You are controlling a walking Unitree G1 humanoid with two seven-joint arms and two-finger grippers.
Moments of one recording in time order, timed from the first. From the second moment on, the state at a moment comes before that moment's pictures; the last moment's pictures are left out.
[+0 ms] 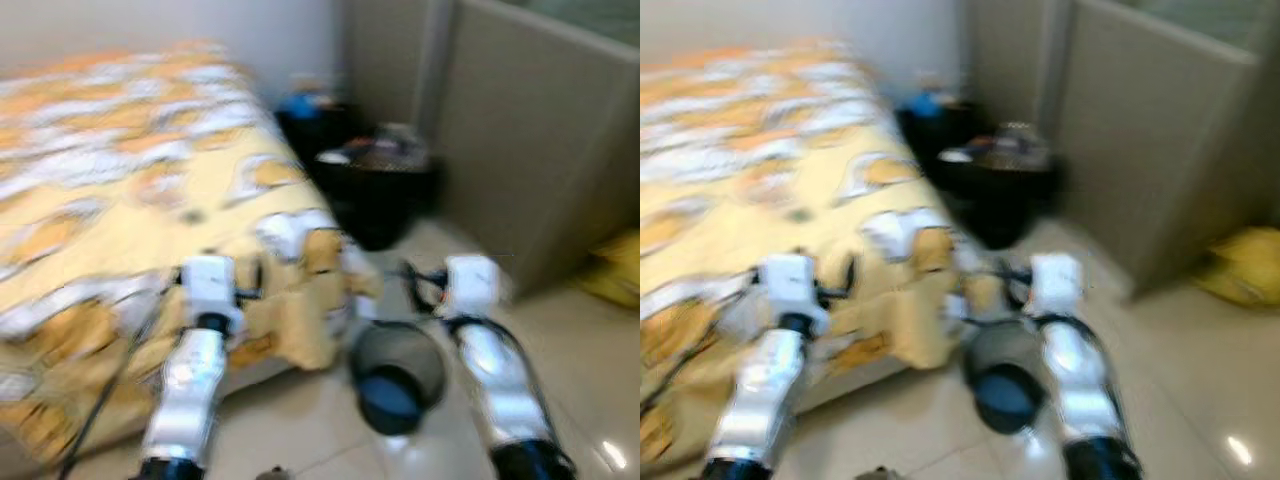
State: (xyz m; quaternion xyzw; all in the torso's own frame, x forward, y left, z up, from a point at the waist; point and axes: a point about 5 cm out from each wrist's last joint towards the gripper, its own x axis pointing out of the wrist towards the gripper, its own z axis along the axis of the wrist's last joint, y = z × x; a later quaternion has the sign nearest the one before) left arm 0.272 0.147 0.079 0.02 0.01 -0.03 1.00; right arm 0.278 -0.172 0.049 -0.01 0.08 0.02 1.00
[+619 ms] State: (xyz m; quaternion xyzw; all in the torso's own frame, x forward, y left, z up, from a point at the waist) left arm 0.290 0.145 0.087 0.02 0.01 -0.03 1.00; right arm 0.275 -0.171 0.055 -0.05 0.06 0.05 1.00
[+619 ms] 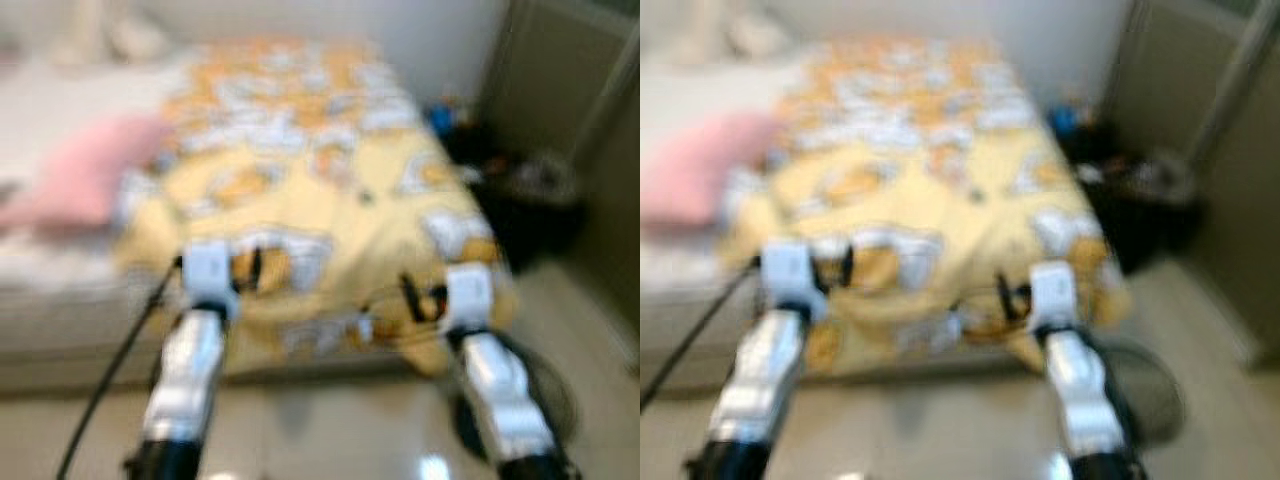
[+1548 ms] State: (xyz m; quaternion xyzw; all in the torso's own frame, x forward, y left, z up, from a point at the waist) left arm 0.306 0.114 0.109 0.07 -0.05 -0.09 0.99; right arm 0.287 -0.185 0.085 -0.08 -0.01 0.01 1.00
